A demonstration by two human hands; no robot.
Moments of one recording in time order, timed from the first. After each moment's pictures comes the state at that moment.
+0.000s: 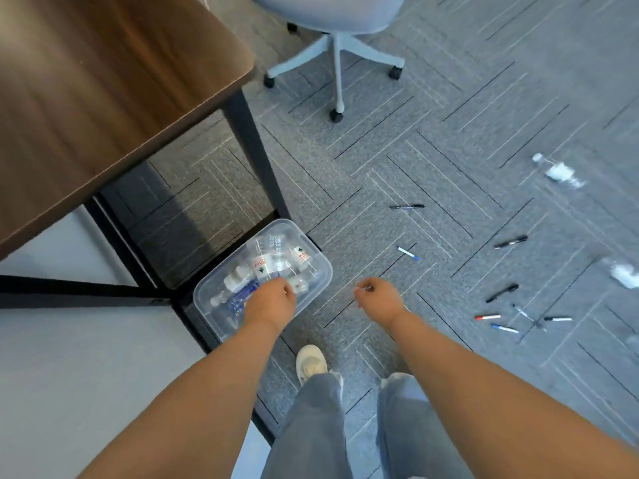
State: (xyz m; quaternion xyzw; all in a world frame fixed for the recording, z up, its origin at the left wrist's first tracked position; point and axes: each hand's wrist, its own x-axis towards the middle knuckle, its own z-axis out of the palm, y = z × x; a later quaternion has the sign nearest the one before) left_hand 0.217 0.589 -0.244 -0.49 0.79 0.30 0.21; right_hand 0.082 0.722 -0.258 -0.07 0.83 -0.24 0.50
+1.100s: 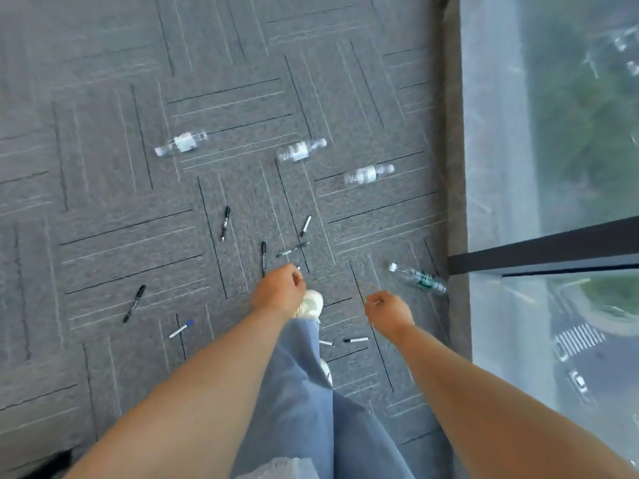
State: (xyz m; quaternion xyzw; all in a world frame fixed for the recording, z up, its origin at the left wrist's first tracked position) left_hand -0.174 1.154 -0.263 0.02 0.92 0.20 0.35; right_hand -0.069 1.320 -0.274 0.44 0.74 -0.40 0.31
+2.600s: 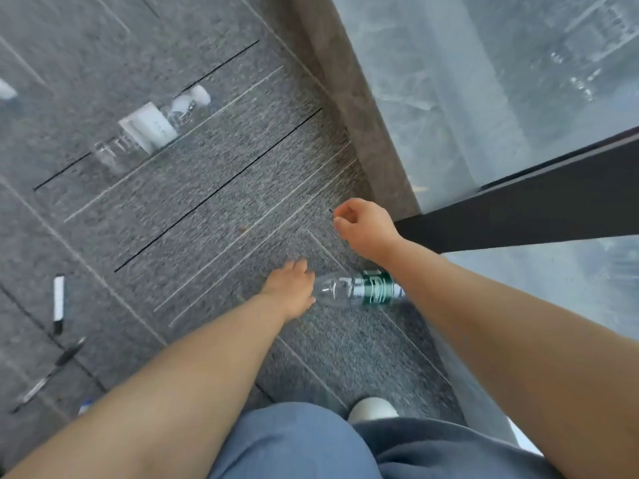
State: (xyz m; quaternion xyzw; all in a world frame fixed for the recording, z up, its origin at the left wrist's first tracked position) left_hand -0.163 1.541 -0.771 0.57 0.71 -0.07 0.40; right_hand -0.106 1.681 -0.687 0.47 0.78 -0.40 0.14
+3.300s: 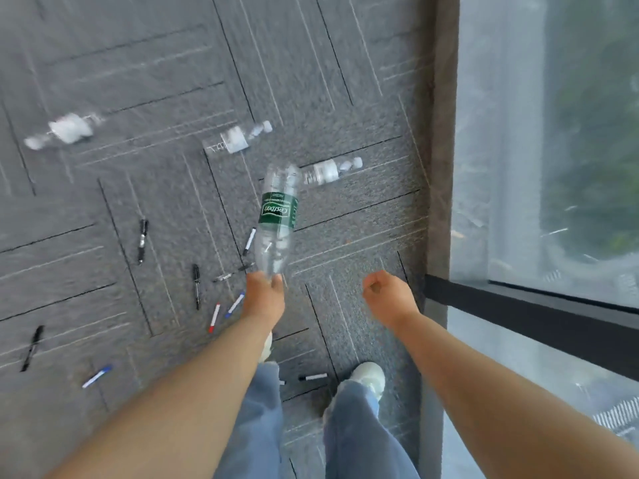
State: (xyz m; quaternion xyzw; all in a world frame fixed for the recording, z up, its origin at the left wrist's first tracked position) left_hand -0.270 1.355 -0.443 -0.21 0.83 0.30 0.41; right_hand -0.189 1.537 -0.403 0.40 0.77 -0.37 0.33
